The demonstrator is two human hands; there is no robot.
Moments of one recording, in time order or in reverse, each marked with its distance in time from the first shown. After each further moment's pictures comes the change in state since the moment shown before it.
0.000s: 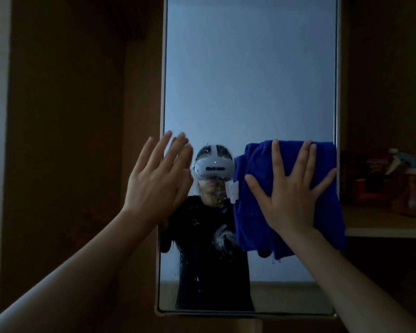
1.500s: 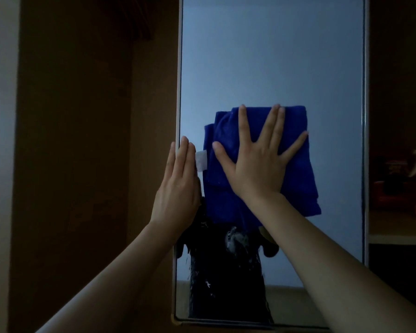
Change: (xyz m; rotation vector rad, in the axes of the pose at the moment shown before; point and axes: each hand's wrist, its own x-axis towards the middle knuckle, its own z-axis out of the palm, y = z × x) left_hand -0.006 0.007 0.033 -0.477 -0.041 -0.231; right_hand 0.051 -0.097 0.010 -0.017 0.096 -0.044
